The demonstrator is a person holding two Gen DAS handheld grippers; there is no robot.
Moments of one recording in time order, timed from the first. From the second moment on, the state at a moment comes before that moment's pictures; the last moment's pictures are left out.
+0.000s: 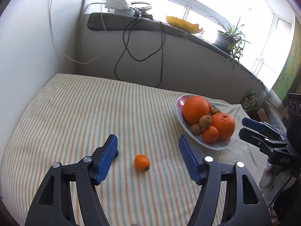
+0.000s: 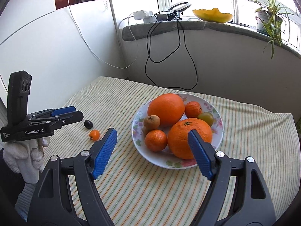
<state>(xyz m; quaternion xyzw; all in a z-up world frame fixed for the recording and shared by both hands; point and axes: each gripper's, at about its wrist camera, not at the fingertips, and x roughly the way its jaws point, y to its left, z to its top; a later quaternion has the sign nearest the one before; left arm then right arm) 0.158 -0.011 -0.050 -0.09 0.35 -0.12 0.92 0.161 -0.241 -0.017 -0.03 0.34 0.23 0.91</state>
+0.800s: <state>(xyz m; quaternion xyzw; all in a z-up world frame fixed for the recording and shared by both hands) 0.151 0.031 -0.086 -0.09 0.39 -0.09 0.91 0.147 -0.149 -0.062 -0.11 0.37 0.33 0.86</state>
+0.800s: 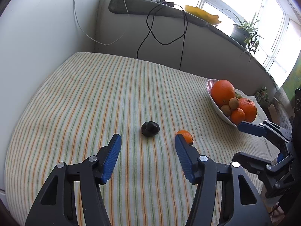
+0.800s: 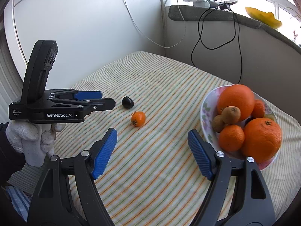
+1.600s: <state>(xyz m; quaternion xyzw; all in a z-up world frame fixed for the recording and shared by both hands) 0.178 0.026 -0.101 -0.10 0.41 -0.12 0.90 0.182 -0.094 -0.102 -0.13 0.42 0.35 0.83</state>
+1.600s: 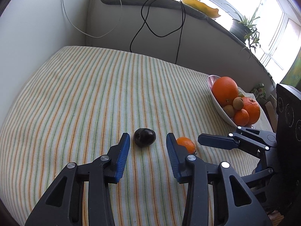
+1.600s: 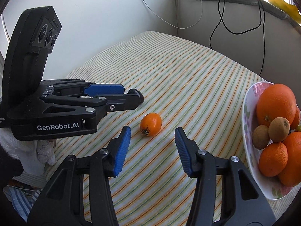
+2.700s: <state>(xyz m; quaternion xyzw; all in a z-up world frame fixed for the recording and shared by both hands) 0.173 0.026 -0.099 -0.09 0.40 -0.12 0.90 0.181 -0.083 -0.094 -0.12 0.42 0.34 0.83</state>
